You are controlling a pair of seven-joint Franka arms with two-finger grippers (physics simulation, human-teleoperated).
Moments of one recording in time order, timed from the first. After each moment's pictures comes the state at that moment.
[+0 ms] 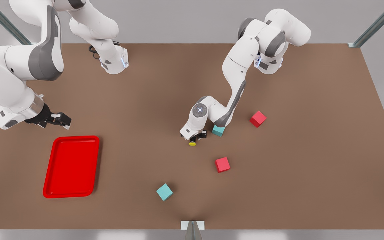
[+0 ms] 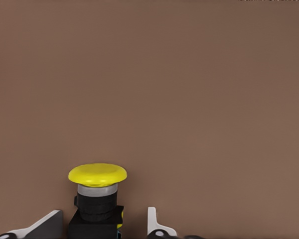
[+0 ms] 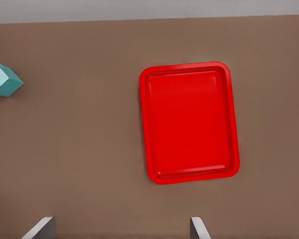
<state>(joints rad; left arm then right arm) -0.83 0.87 0.06 -1.53 -0.09 2.53 -0.70 -0.12 0.19 0.19 -1.38 -0.07 1.60 0.12</state>
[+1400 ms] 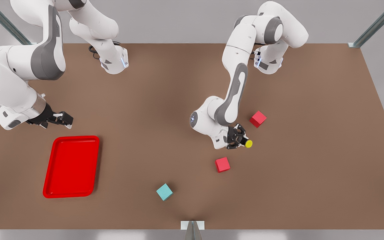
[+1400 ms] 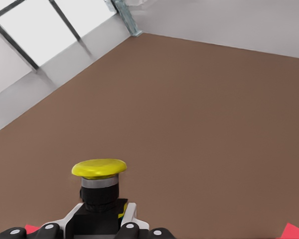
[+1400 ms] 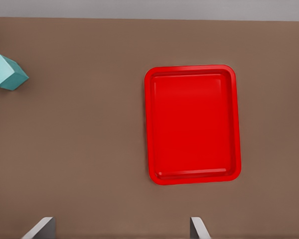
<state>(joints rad) -1.08 0.87 0.56 -1.41 0.43 1.71 -1.65 -0.11 0.19 0.19 -1.39 -0.07 1.60 0.08</state>
